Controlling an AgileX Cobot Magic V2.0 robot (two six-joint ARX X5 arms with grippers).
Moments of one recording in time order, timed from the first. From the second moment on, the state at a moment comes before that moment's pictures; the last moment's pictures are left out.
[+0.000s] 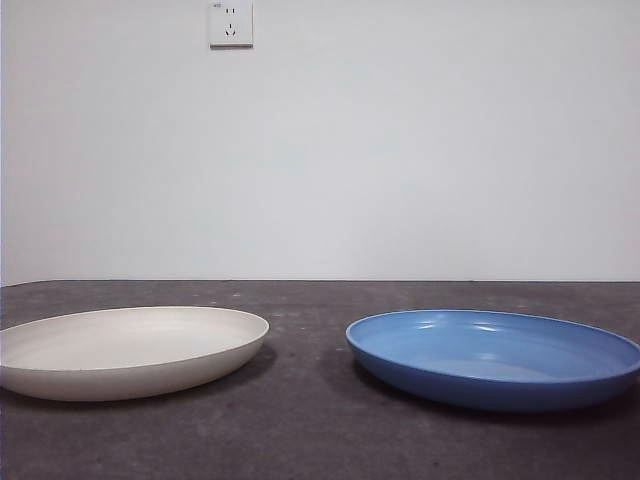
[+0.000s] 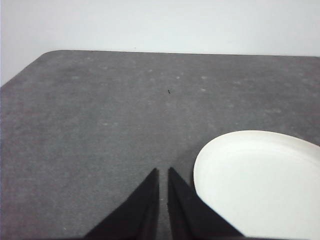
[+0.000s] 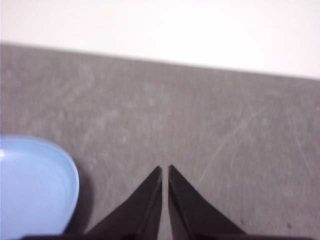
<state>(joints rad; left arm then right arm) -0.04 0.00 0.03 -0.18 0.05 -0.04 0.01 0.00 0.02 -0.11 -0.03 -0.04</state>
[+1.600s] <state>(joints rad) -0.27 0.70 0.86 -0.46 0.32 -0.20 0.22 0.67 0.79 -0.56 -0.52 0.22</state>
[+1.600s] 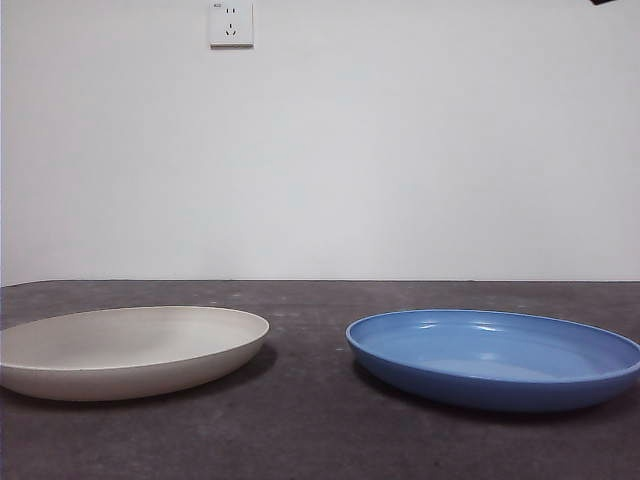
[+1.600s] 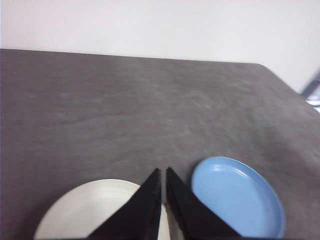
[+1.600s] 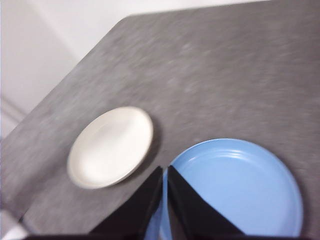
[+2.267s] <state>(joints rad) -0.29 0.69 0.86 -0.47 0.34 -0.20 0.24 0.59 0.79 -0.57 -0.55 0.21</state>
